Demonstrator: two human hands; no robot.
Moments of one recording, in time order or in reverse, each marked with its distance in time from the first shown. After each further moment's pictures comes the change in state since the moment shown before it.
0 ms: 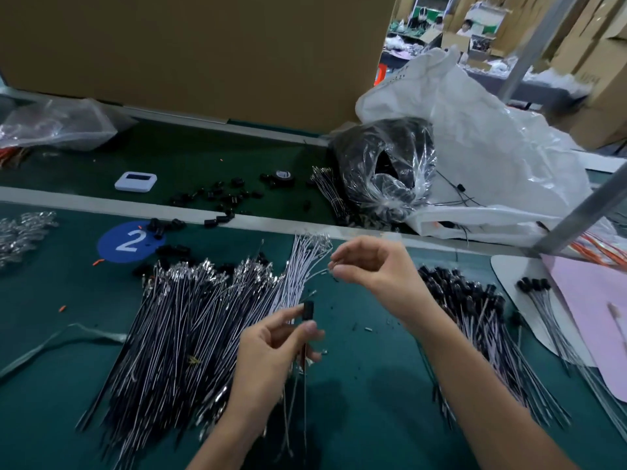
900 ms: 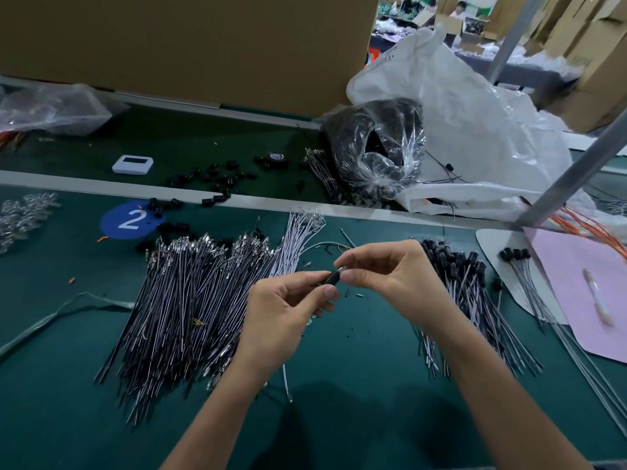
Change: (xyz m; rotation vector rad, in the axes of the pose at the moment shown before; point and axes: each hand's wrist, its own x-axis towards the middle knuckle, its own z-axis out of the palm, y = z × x) left_hand -0.020 0.023 0.011 0.131 -0.159 0.255; right_hand -0.066 -0.024 -0.003 -0.057 -0.011 -0.019
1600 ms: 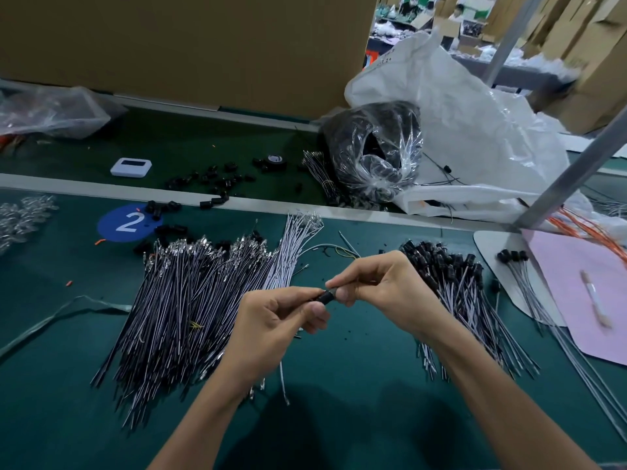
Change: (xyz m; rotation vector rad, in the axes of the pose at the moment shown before) left_hand -0.007 -0.006 -0.012 -0.013 -0.108 0.054; right_hand 0.000 0.007 0.003 0.069 -0.119 0.068
